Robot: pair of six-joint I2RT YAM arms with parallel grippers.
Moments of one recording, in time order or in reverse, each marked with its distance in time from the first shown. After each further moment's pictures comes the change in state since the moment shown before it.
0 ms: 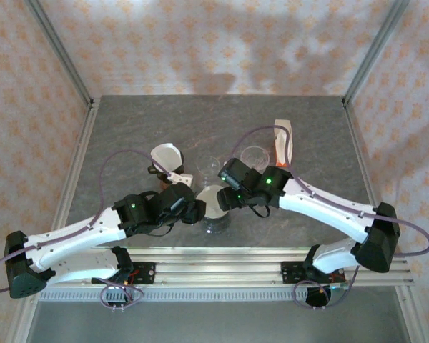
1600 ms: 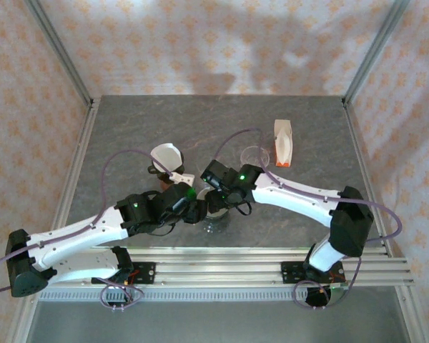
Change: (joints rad) left arm 0.000 0.016 -0.002 0.022 0.008 0.000; right arm 0.017 0.225 0.068 0.029 -0.027 0.010
